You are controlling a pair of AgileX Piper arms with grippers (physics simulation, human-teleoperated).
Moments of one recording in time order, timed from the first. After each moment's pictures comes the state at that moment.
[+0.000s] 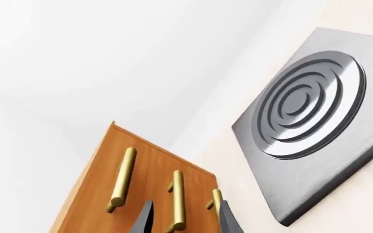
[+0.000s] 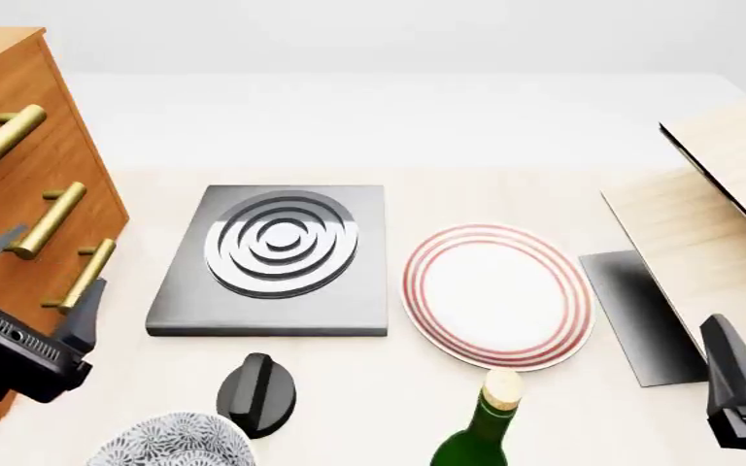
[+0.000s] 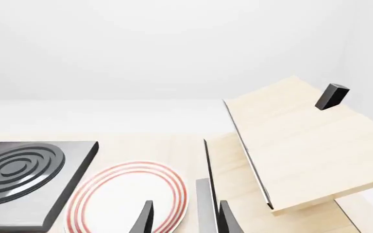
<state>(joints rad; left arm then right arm) -0.07 0.69 -0.10 -0.49 0.97 -0.01 0.01 -0.01 0.00 0.00</state>
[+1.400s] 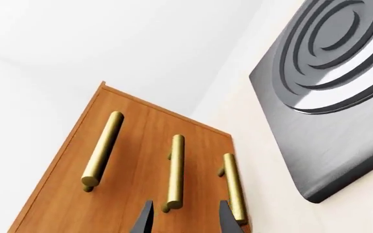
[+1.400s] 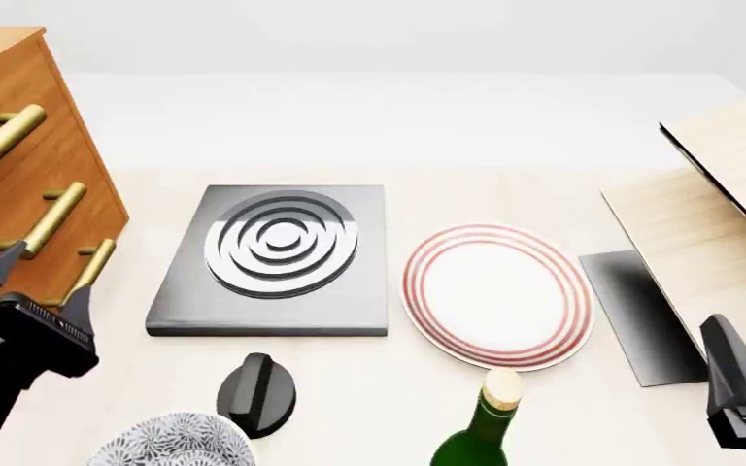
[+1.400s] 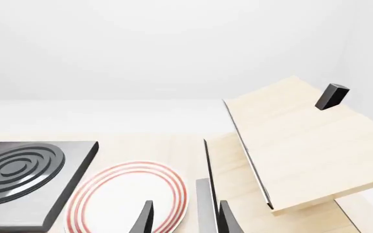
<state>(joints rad) 0.13 1.36 -0.03 -1.19 1.11 -0.01 0.01 -0.01 0.00 0.00</state>
